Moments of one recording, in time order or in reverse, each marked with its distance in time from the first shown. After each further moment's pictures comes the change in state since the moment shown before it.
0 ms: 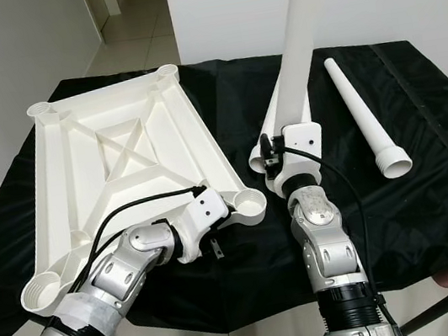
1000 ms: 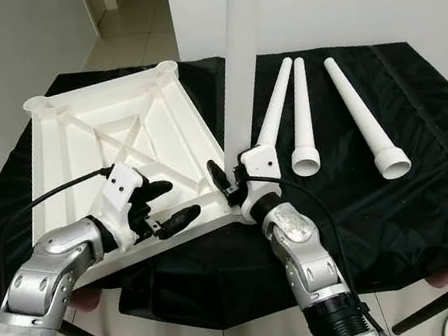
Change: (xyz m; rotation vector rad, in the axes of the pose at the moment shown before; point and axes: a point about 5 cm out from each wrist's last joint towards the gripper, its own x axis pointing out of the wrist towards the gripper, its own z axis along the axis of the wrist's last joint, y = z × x) left arm -0.093 0.021 0.007 -0.170 -0.150 0.239; right arm -0.011 0.040 -0.017 0.068 -0.021 0.369
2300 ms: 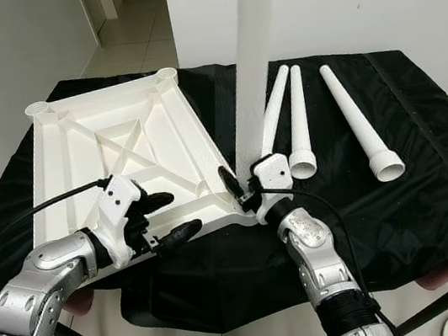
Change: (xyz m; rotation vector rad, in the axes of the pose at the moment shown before) left arm -0.010 -0.019 0.002 -0.010 0.015 -0.048; right arm -0.010 -0.020 -0.023 -0.154 0.011 0.077
